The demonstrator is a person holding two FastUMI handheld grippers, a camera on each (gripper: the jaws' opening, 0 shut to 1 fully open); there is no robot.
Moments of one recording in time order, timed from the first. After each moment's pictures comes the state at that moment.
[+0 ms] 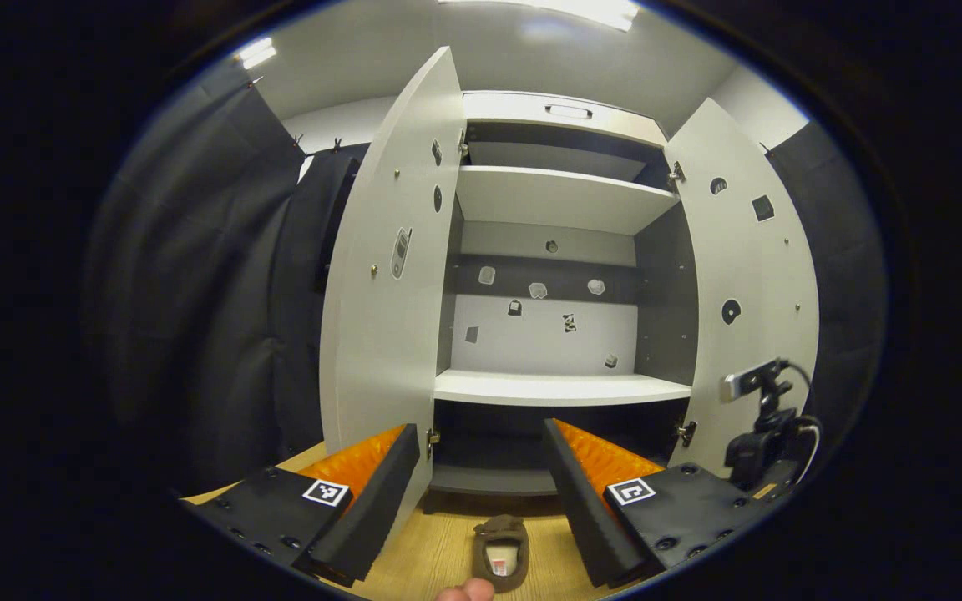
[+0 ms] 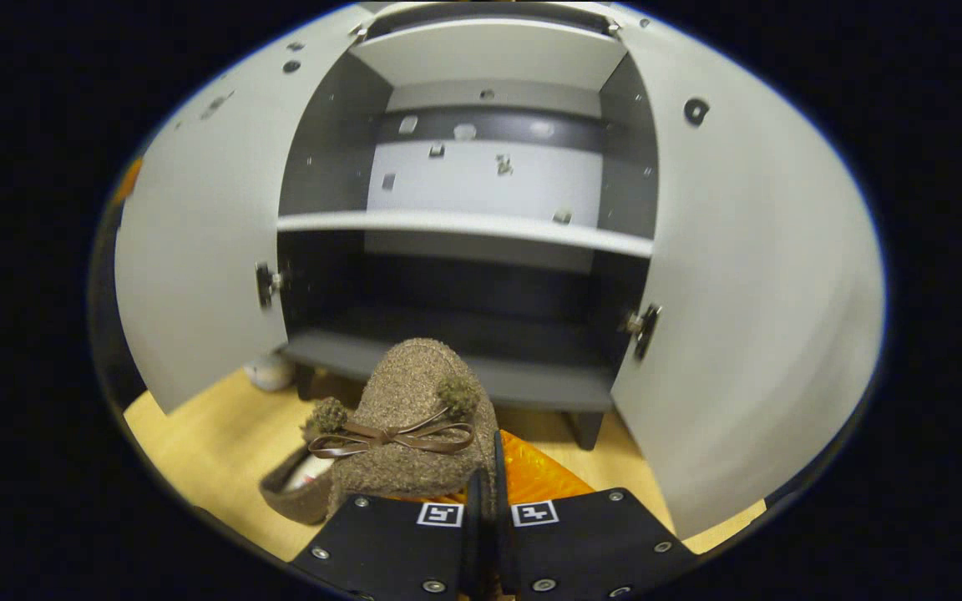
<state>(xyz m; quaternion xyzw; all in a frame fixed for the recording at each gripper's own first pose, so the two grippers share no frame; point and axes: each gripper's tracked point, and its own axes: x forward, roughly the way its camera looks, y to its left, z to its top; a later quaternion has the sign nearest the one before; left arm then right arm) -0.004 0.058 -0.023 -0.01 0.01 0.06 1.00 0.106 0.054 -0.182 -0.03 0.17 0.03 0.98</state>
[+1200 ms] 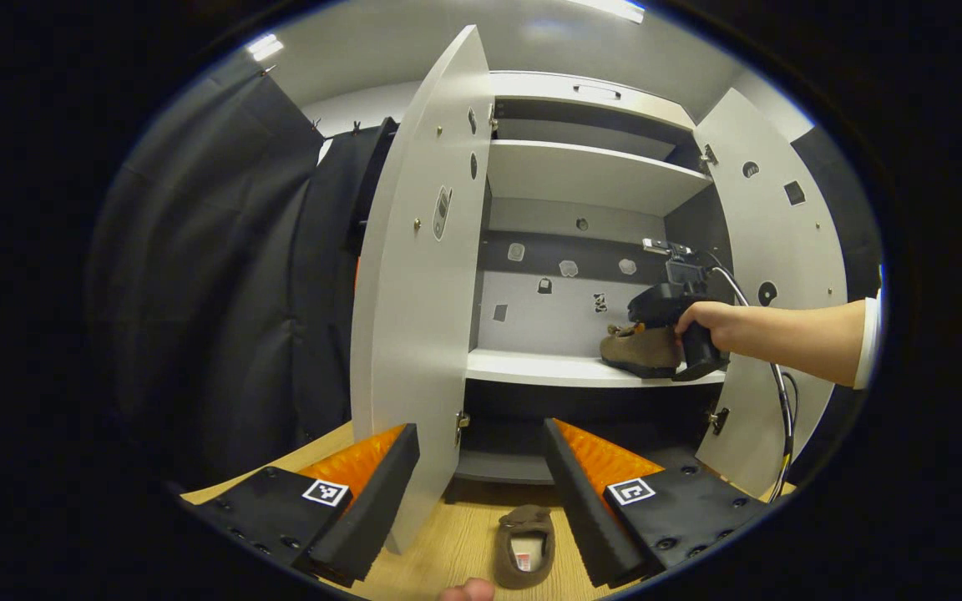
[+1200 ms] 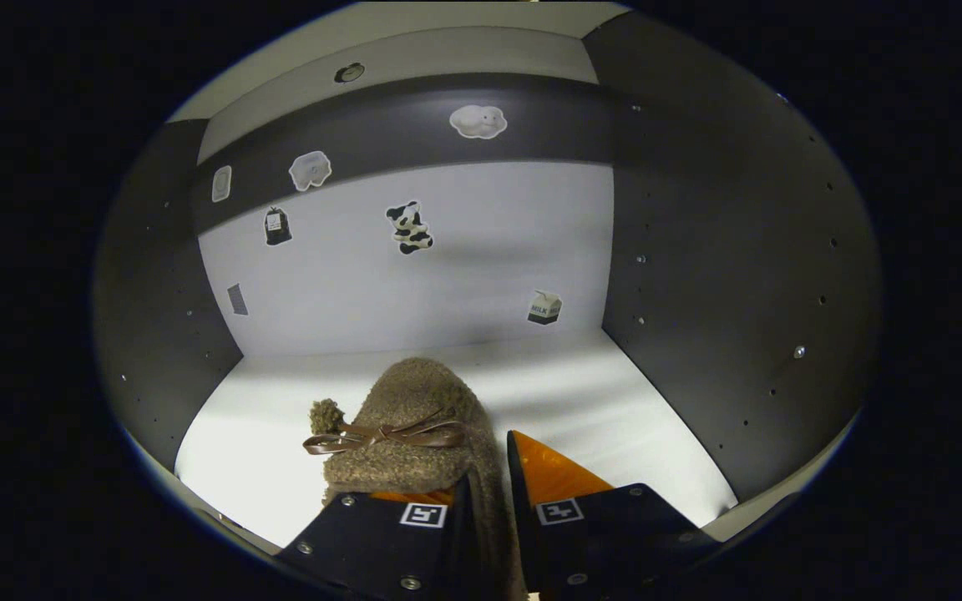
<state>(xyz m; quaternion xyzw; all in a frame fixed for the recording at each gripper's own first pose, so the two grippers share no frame) 0.007 0.097 -0.055 -0.01 0.05 0.10 0.99 0.445 0.037 -0.121 0.06 0.29 -0.04 0.95</state>
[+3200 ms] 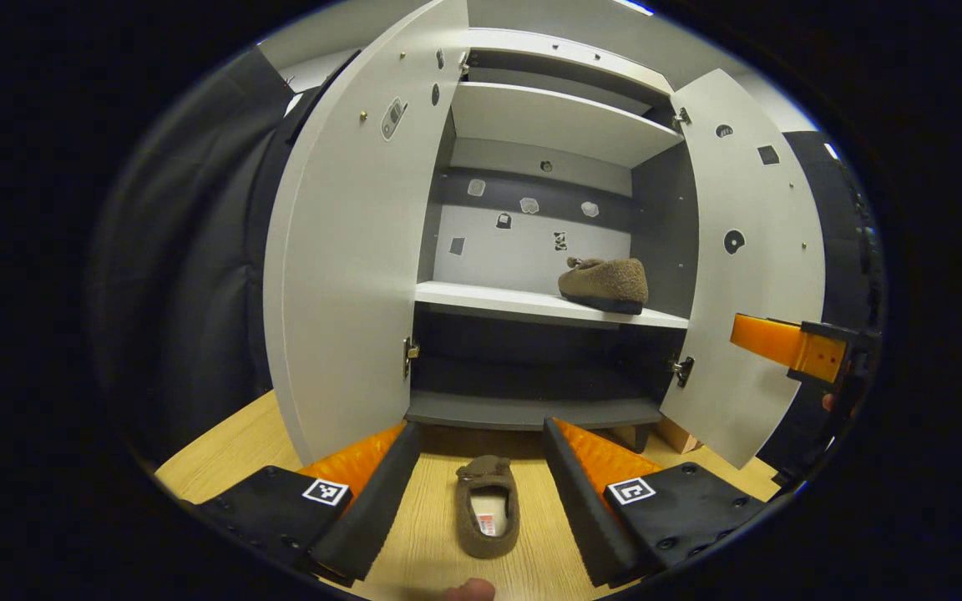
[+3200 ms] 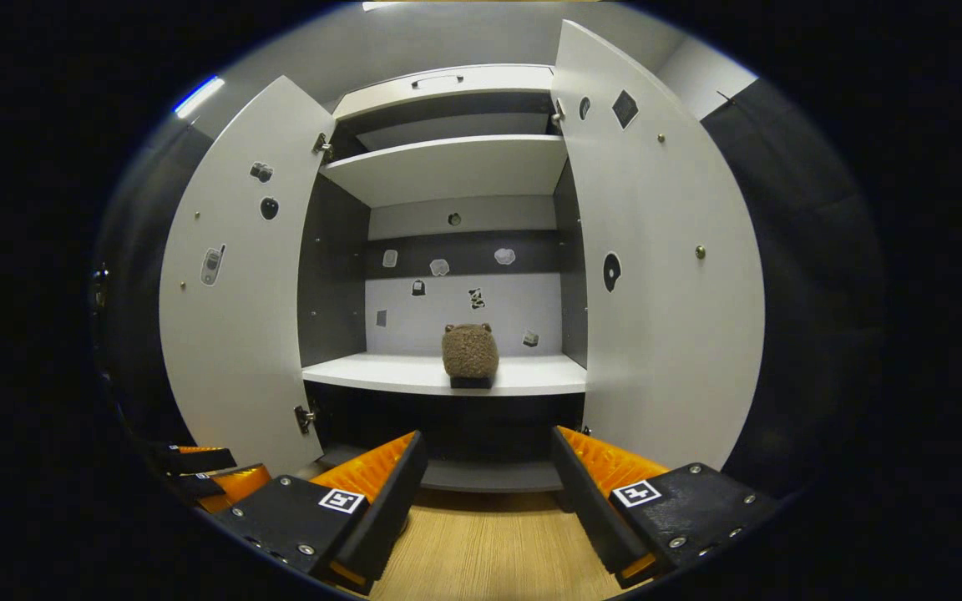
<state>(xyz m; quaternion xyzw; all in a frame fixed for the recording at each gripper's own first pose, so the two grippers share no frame) 0.000 0.052 -0.130 -0.04 0.14 0.02 0.99 0.092 0.026 -0.076 0.01 0.03 0.03 1.00</state>
